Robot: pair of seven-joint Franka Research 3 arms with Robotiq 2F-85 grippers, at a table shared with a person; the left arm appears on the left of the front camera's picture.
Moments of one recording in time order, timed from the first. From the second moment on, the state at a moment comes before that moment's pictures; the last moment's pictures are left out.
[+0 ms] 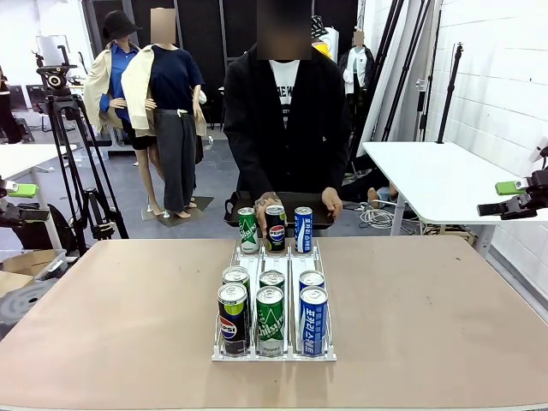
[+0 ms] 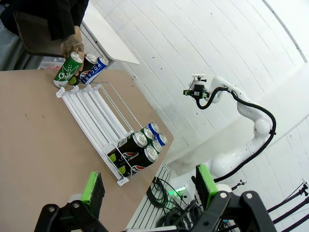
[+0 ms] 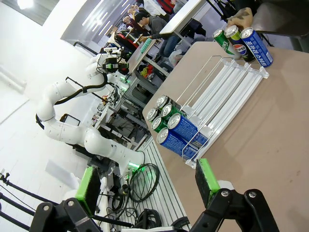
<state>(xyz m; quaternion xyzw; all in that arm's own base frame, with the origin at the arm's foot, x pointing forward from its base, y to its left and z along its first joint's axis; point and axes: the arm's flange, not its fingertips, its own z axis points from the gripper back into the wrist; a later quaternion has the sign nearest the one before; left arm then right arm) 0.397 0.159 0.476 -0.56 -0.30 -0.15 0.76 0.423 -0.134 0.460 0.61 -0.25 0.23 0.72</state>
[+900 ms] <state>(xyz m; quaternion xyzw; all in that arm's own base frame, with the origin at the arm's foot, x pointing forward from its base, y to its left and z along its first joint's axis) 0.397 0.159 0.476 -0.56 -0.30 -0.15 0.76 0.423 -0.134 0.460 0.61 -0.25 0.23 0.72</state>
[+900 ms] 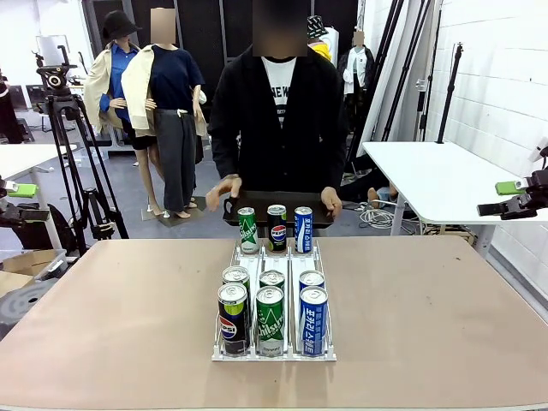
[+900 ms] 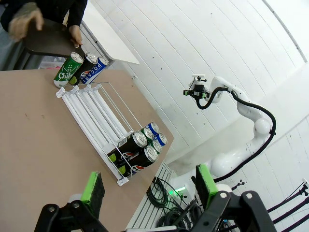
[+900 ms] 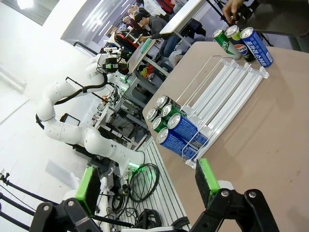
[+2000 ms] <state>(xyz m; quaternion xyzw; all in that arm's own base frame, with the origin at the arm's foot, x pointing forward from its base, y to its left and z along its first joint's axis) 0.407 0.130 0.481 -0.56 -0.27 -0.15 0.77 0.422 -0.134 0.460 0.61 -0.25 0.23 0.72</state>
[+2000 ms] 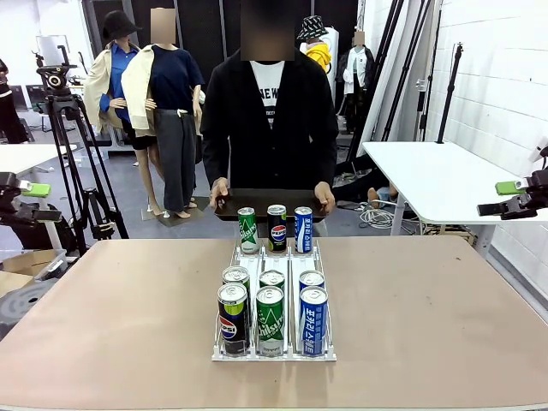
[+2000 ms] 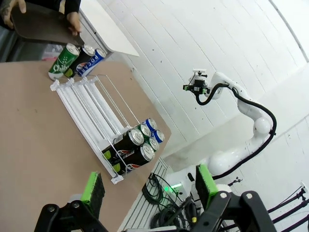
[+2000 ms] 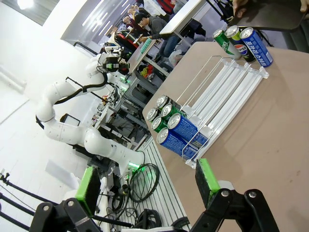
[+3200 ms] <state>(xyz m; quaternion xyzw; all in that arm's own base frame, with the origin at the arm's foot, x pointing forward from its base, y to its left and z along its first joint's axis) 0.379 -0.087 0.542 -0.43 -0.14 -0.24 0.86 0.422 -0.134 0.460 0.61 -0.25 0.23 0.72</state>
